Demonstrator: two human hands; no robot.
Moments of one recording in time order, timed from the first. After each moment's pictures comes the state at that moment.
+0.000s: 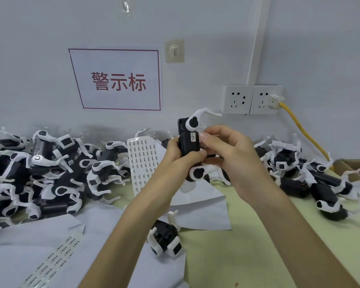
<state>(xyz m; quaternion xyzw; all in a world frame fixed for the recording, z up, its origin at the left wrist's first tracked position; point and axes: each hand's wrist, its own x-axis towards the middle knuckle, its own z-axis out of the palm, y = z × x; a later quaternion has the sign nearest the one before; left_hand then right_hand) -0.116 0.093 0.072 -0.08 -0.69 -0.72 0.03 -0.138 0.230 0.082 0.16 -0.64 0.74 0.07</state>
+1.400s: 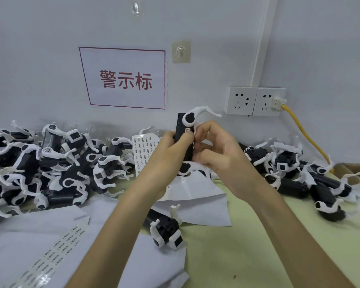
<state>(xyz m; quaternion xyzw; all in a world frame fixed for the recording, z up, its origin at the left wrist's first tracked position) -0.106 0.086 0.092 -0.04 -0.73 -0.68 0.07 -0.134 0.222 0.077 0.32 -0.65 0.68 0.01</state>
